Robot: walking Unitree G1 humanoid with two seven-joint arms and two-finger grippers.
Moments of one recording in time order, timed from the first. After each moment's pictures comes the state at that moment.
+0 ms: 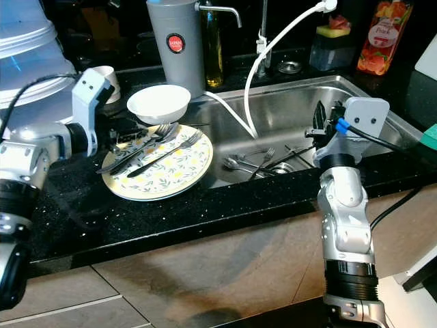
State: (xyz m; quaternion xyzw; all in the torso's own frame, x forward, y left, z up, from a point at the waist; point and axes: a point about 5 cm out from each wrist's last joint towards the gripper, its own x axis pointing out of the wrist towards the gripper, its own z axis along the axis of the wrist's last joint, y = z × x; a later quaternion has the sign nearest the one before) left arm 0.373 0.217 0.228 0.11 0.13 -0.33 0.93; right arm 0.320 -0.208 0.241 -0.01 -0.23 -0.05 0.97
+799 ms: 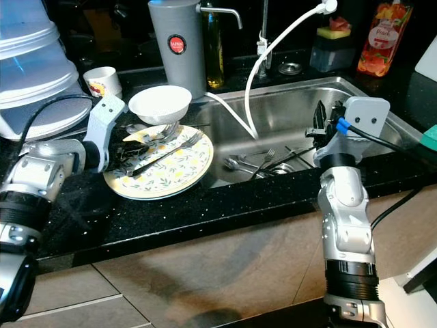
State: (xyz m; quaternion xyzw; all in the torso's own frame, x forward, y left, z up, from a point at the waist) left arm 0.371 0.212 0.226 0.09 0.11 -0.30 0.94; right arm 0.321 -0.206 0.246 -0.01 -0.24 -0.04 0.97
